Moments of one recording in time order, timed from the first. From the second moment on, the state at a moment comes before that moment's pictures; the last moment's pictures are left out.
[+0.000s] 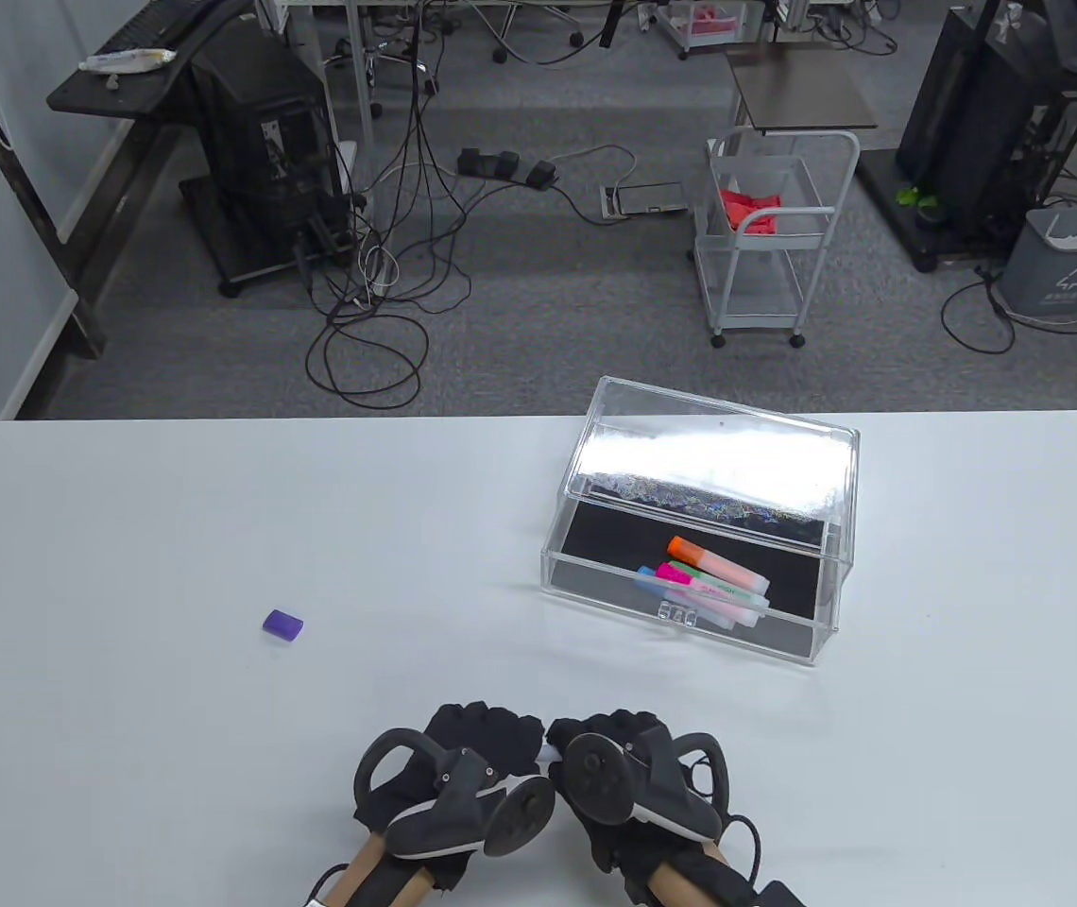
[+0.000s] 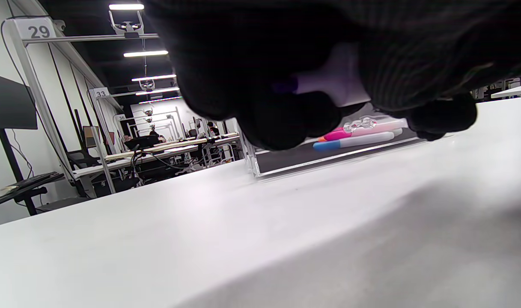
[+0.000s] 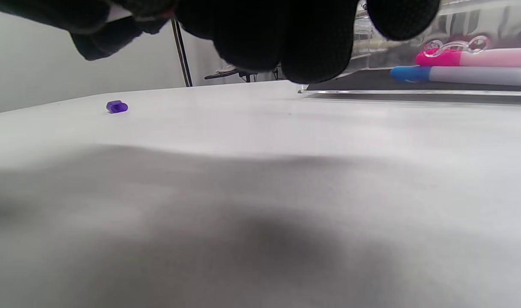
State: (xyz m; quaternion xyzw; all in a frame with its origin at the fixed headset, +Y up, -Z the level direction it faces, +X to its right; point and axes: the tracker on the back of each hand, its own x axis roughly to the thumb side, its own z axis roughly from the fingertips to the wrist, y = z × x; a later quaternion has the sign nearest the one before) left_hand -0.089 -0.710 -0.248 0.01 -0.30 -0.08 0.95; right_hand 0.057 -0.727 -0.259 0.19 0.02 0.98 0.09
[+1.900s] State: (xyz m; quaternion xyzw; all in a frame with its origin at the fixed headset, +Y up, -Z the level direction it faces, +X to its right) left_hand -0.305 -0.764 -0.421 -0.18 0.00 -0.14 0.97; right_hand 0.105 -0.730 -0.276 0.09 0.02 0.99 0.11
